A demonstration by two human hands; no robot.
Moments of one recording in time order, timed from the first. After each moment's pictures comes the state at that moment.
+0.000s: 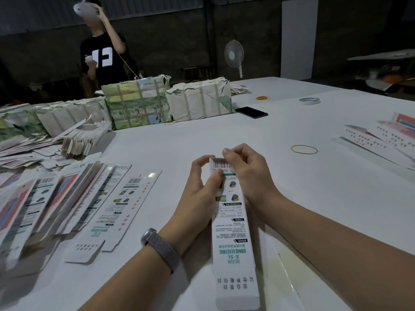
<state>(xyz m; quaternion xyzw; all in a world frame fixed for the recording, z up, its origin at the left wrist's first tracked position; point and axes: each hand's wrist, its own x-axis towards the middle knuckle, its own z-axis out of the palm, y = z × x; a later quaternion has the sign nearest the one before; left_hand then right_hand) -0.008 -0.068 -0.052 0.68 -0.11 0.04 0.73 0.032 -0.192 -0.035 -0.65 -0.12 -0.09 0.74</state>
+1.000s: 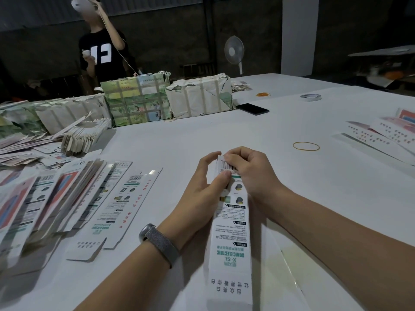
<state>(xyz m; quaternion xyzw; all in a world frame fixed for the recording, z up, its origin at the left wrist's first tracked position) -0.006 -0.063 -0.050 0.72 -0.13 0.01 0.68 0.035 -0.195 -0.035 -0.68 -0.09 -0.03 0.73</state>
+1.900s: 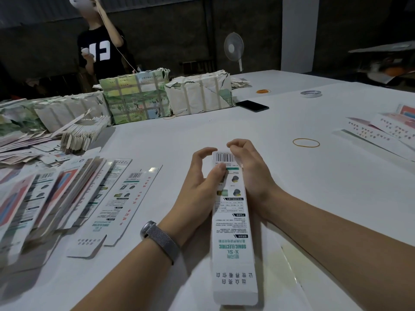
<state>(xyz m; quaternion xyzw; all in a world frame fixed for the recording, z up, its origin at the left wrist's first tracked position) -0.005 -0.063 -0.051 0.70 -0.13 0.05 0.70 0.024 -0.190 -0.039 -0.56 -0.11 0.03 0.82</state>
